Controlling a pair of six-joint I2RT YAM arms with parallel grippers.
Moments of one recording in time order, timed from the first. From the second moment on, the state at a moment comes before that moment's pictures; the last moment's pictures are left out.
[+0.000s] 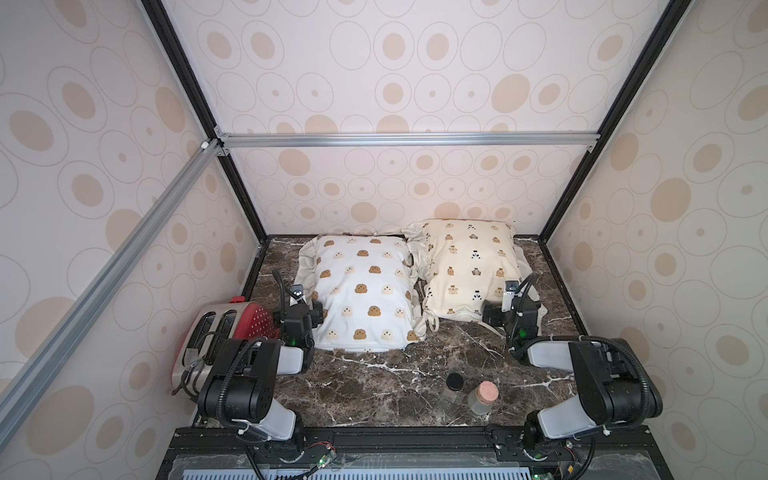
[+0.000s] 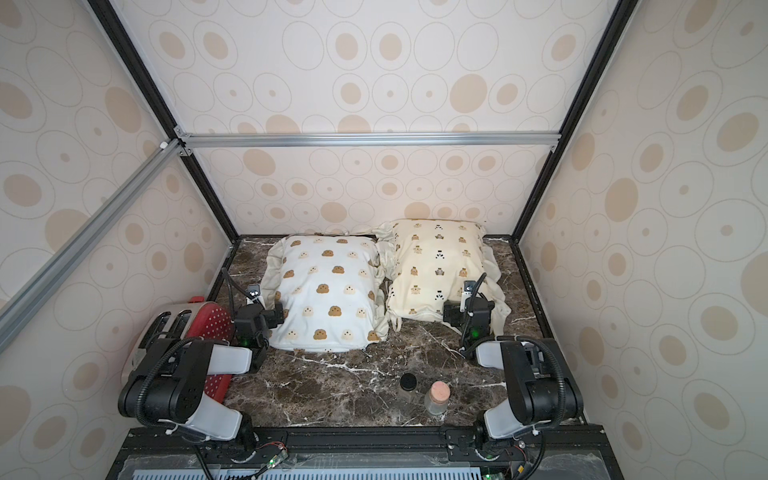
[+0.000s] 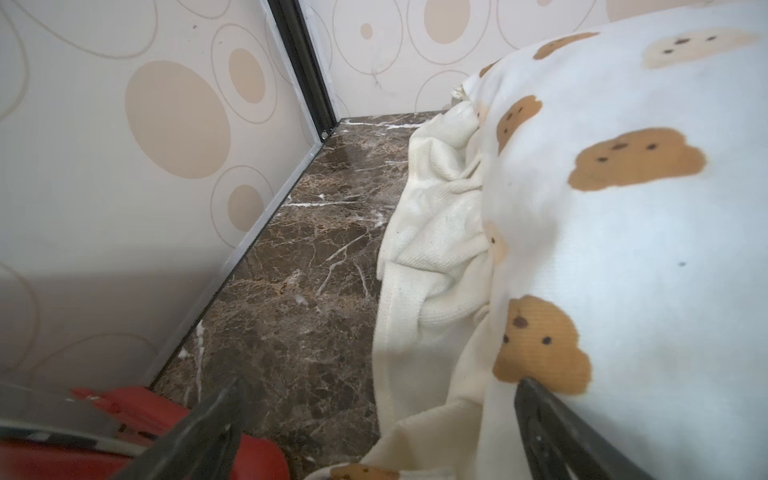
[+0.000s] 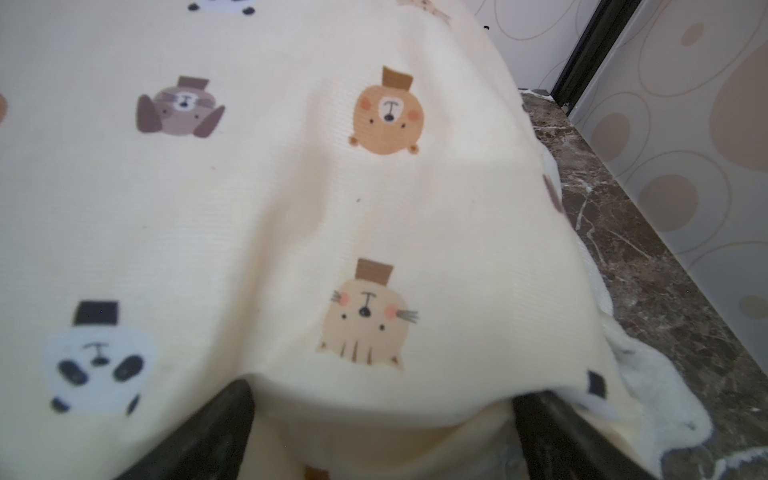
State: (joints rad) left arm -0.05 1.54 0.36 0.81 -0.41 0.05; right arm 0.07 1.51 0.44 0.62 0.14 0.00
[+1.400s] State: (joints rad) left arm 0.00 1.54 0.40 0.77 -0.35 0.02; right arm 0.05 1.53 0.44 0.65 0.08 -0.01
